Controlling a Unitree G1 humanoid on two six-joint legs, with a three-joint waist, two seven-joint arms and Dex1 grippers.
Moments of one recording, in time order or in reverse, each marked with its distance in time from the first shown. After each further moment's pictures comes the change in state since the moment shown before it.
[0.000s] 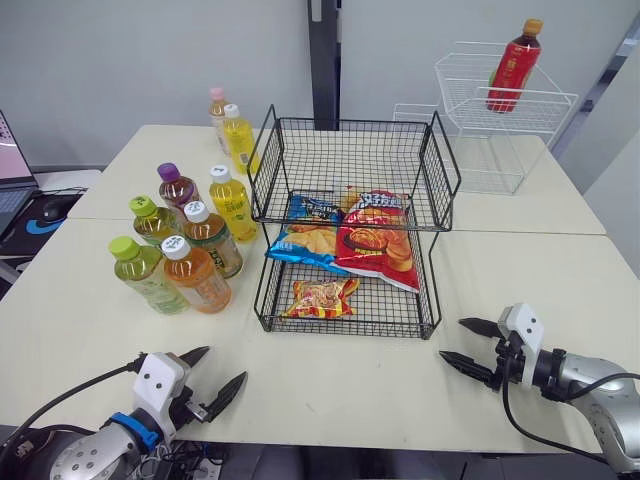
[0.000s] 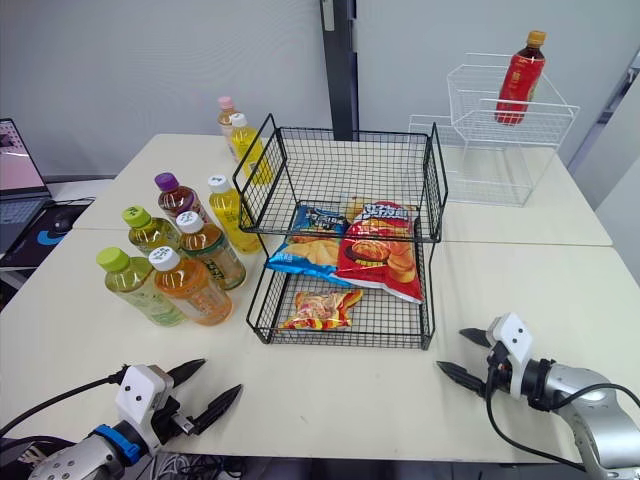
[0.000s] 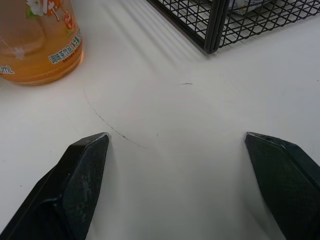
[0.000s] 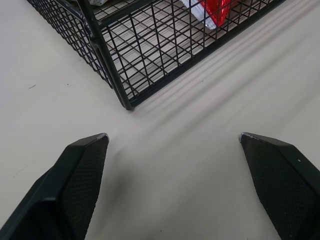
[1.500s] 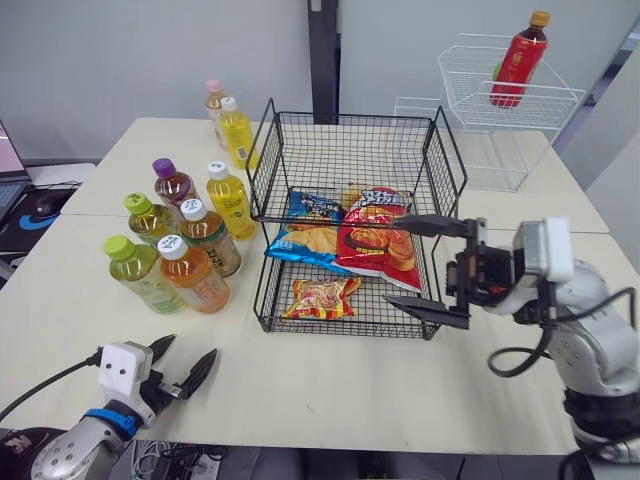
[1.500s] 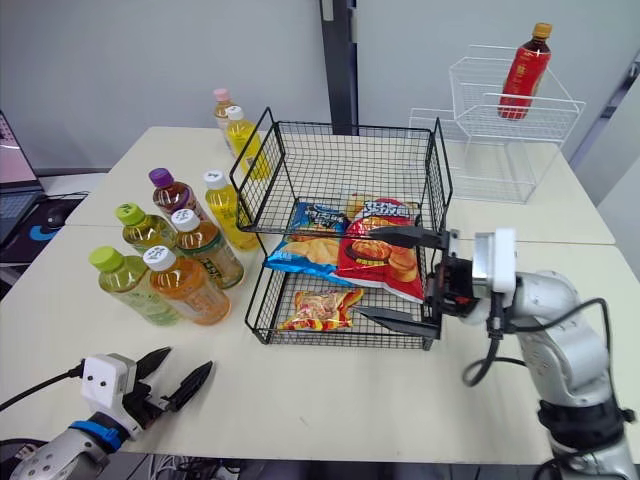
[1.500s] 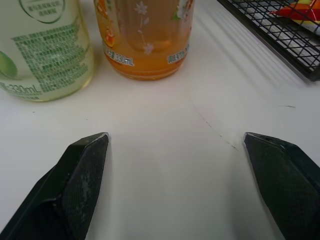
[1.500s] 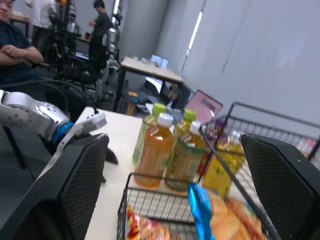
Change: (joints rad) left arm -0.051 -0.065 0.125 0.071 -0.101 0.022 0.050; right arm -0.529 0.161 0.105 -0.222 0.270 -0.154 0.189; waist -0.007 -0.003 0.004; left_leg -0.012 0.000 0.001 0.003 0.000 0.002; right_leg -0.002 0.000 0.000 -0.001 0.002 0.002
